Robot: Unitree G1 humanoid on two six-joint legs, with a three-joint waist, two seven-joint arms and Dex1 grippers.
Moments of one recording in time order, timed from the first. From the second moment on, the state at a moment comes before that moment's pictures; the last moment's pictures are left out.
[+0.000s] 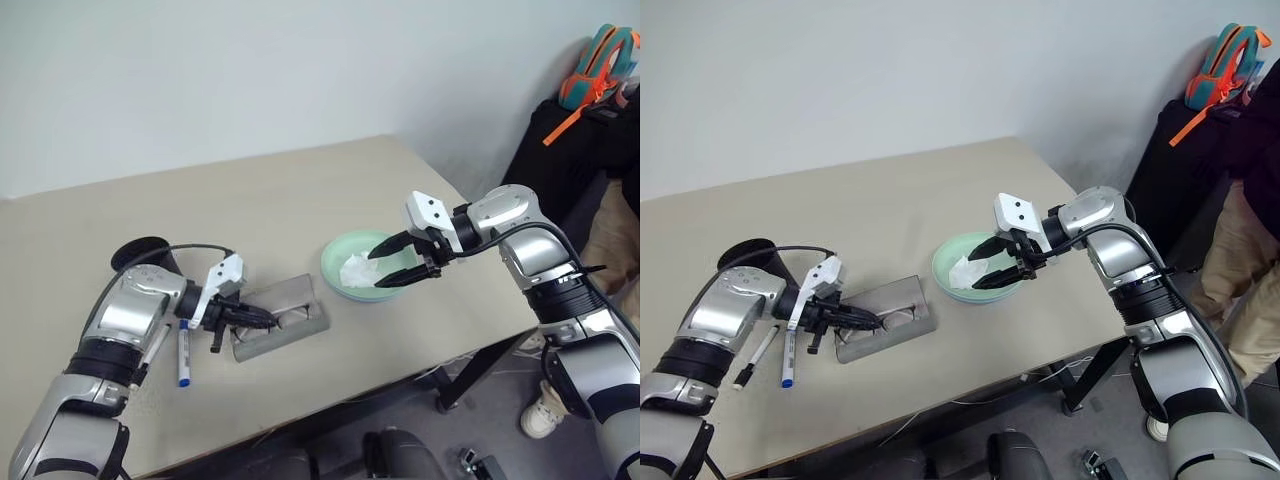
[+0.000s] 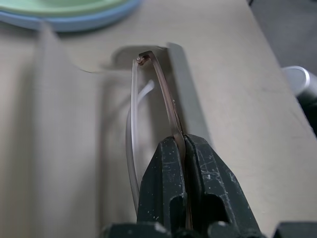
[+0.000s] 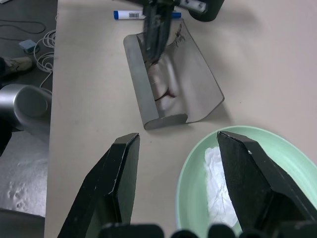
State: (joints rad) left arm -0.47 0.79 -0.22 0.36 -0.25 0.31 -1.50; right arm -0.89 -0.56 0.33 0.25 0.16 0.33 1.50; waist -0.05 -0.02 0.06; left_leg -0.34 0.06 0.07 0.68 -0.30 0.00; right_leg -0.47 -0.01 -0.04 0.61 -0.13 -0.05
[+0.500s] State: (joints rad) left arm -0.43 0.79 -0.22 0.26 -0.25 0.39 -1.50; right arm -0.89 -0.55 0.33 0.24 0.16 0.33 1.50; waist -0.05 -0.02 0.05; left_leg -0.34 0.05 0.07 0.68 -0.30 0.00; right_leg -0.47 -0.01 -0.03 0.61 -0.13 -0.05
